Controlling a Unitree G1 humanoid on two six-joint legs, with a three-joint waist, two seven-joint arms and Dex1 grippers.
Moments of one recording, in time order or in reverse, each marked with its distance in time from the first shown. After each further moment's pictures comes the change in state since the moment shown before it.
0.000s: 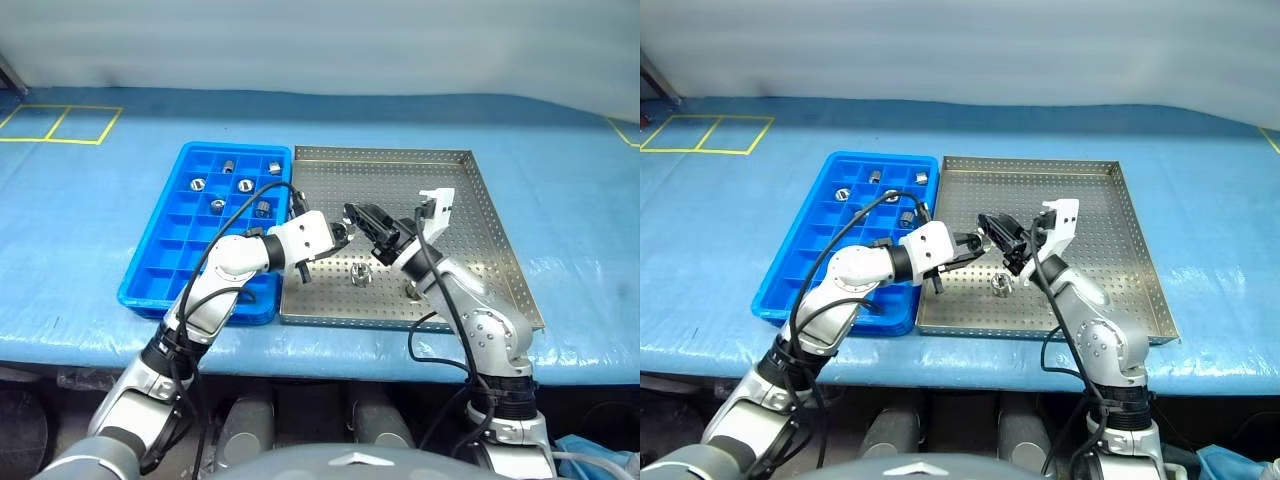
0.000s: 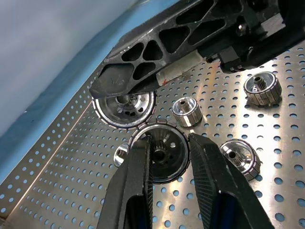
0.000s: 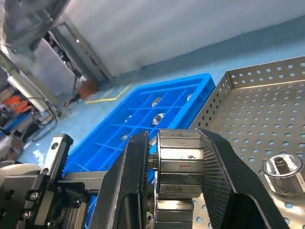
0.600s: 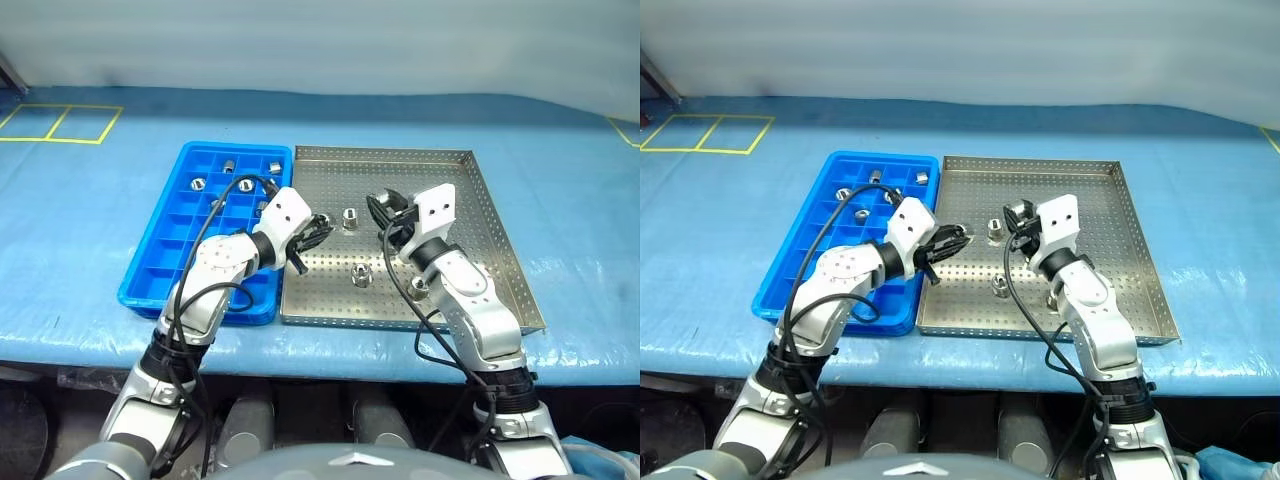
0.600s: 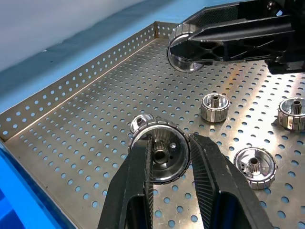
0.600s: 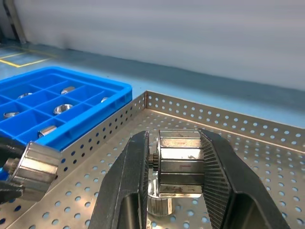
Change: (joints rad) left arm 0.050 -0.057 0.147 -0.120 -0.147 0.341 0.138; right arm -0.021 -0.066 0.094 0.096 -0.457 -0.302 -0.058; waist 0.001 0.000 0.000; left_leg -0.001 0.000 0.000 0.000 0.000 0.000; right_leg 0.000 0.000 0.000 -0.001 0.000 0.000
